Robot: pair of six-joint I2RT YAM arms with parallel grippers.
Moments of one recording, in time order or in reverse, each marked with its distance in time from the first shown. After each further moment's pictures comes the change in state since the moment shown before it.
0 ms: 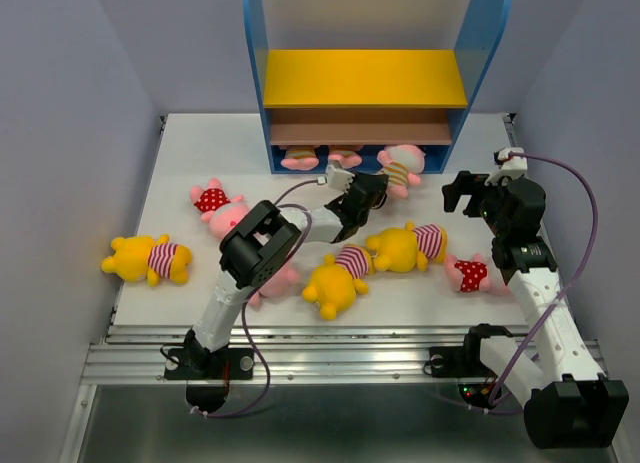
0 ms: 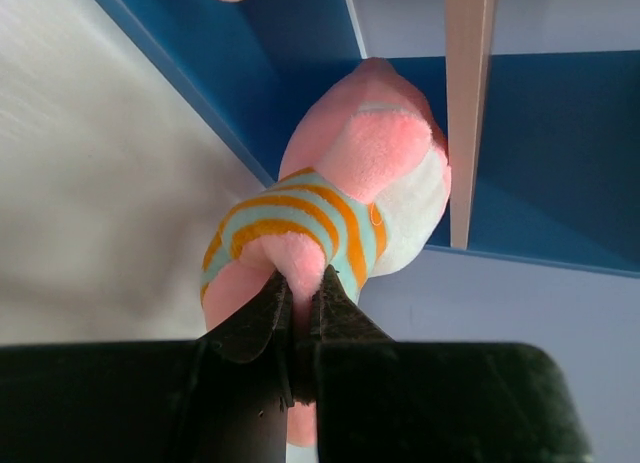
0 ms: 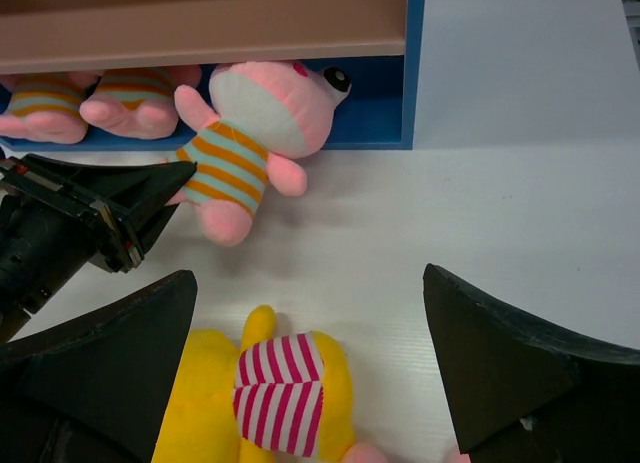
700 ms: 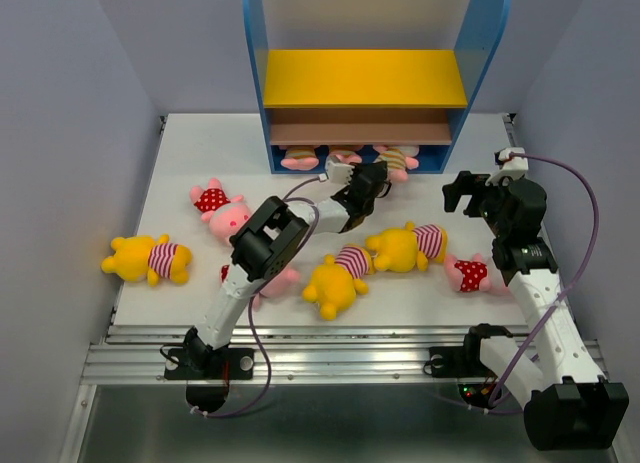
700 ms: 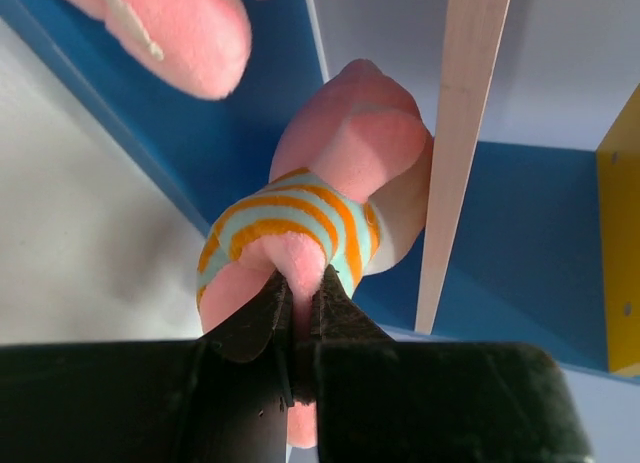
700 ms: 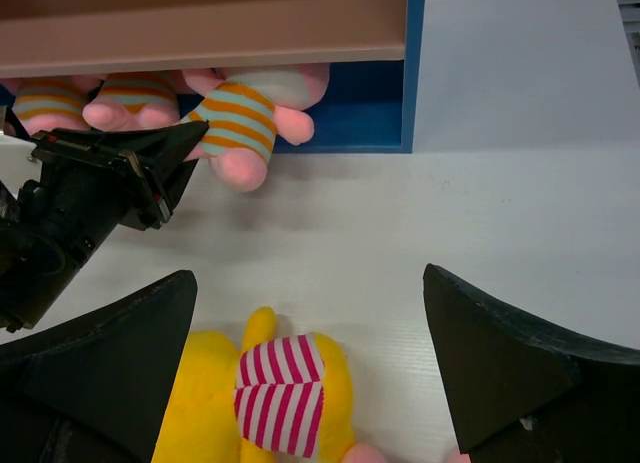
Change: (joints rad) left arm 0.031 0.132 0.196 -0.046 -0.082 -0.105; right arm 0.000 -0.009 0.000 0.001 0.000 -0.001
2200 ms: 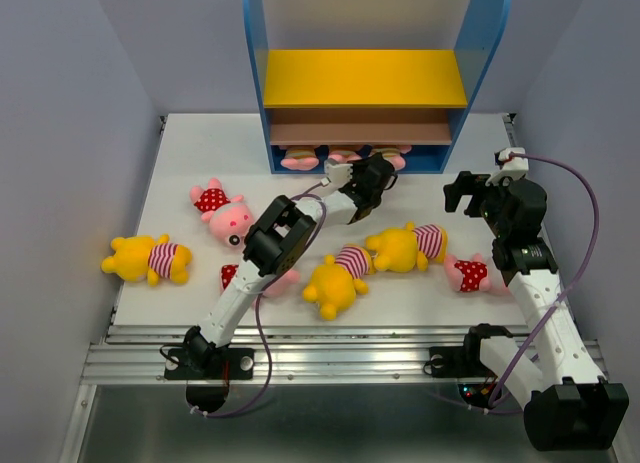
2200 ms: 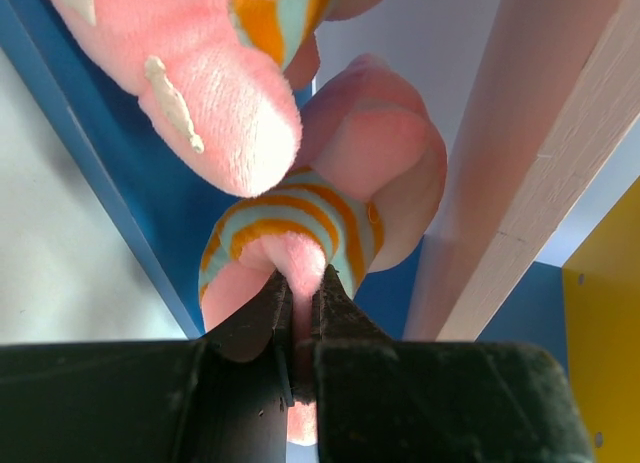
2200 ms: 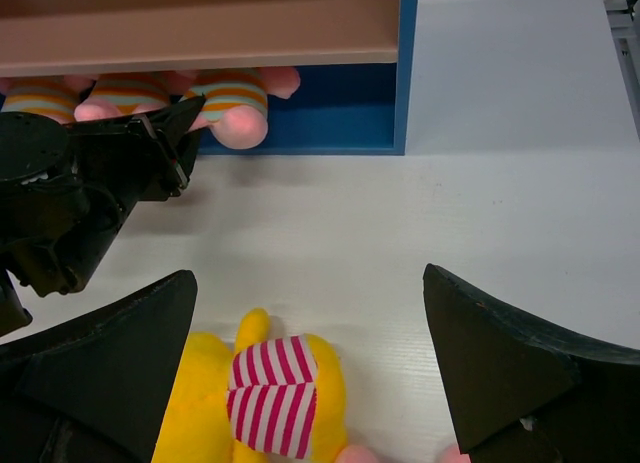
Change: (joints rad) left arm 0.016 0.153 0.253 -0.174 -0.144 -0.231; right arm 0.000 -0.004 -0.002 0.002 0.016 -0.015
